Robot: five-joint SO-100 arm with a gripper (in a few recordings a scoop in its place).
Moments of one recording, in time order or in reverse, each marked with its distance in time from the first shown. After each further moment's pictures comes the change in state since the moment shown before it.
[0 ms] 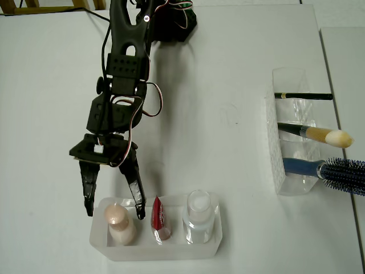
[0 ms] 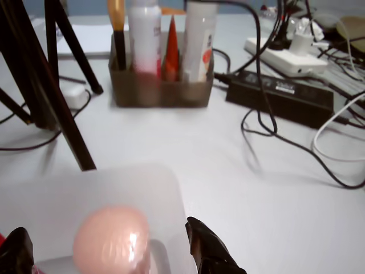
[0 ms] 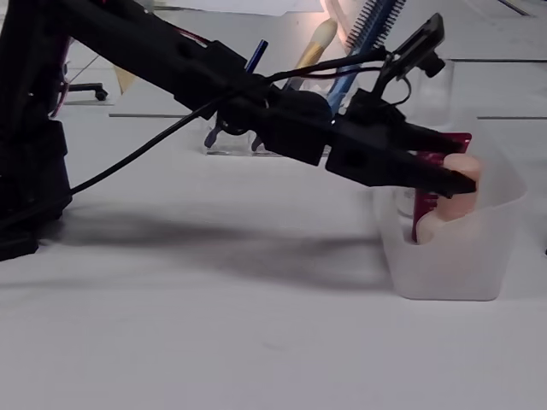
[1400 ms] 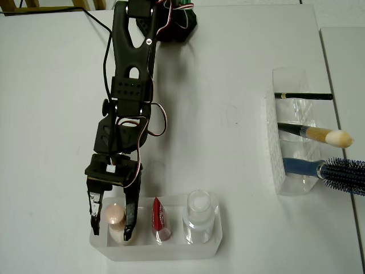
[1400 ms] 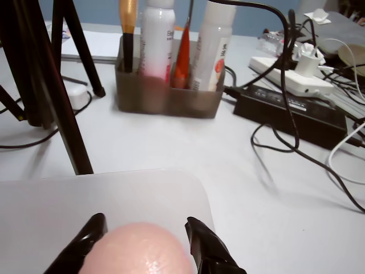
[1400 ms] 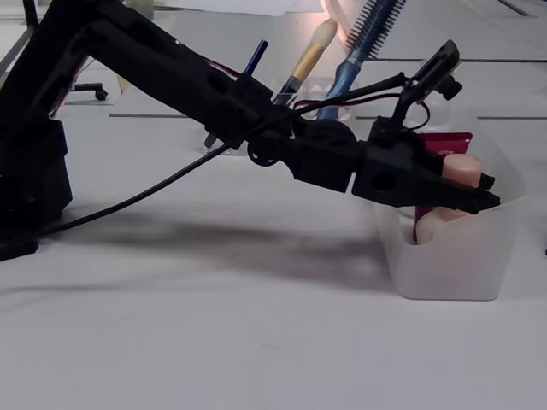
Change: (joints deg) arm -1.8 -13.2 -10.3 -4.0 -4.1
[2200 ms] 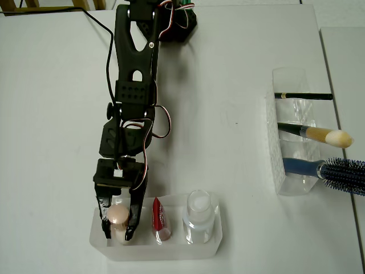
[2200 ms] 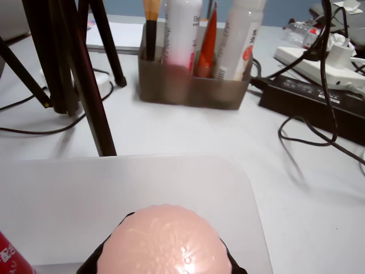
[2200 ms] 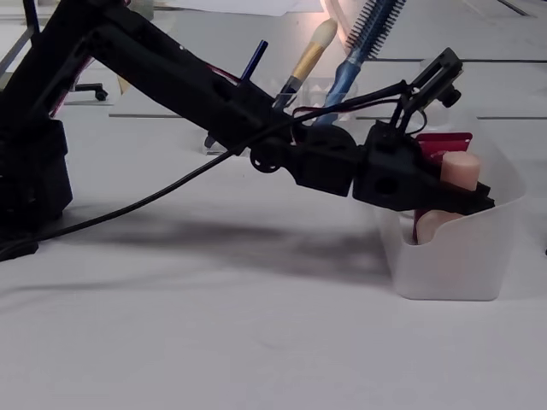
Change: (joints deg) arm -1.1 -1.6 0.4 -3.4 1.0
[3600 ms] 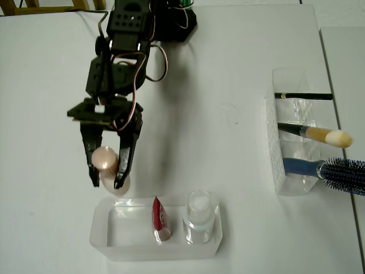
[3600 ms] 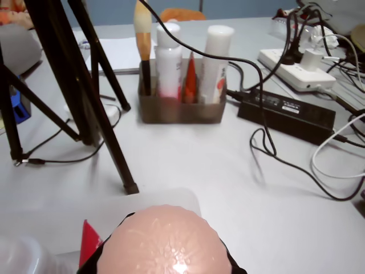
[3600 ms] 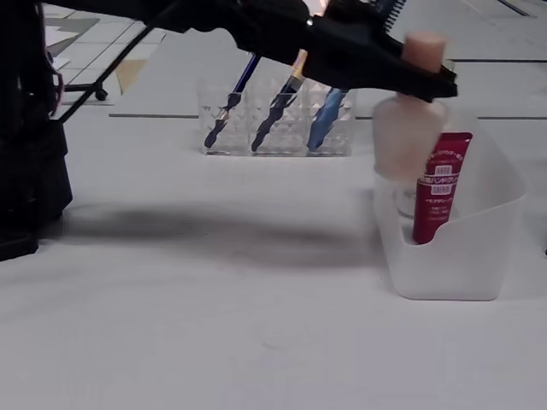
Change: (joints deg) arm 0.8 39.1 12.2 29.5 5.1
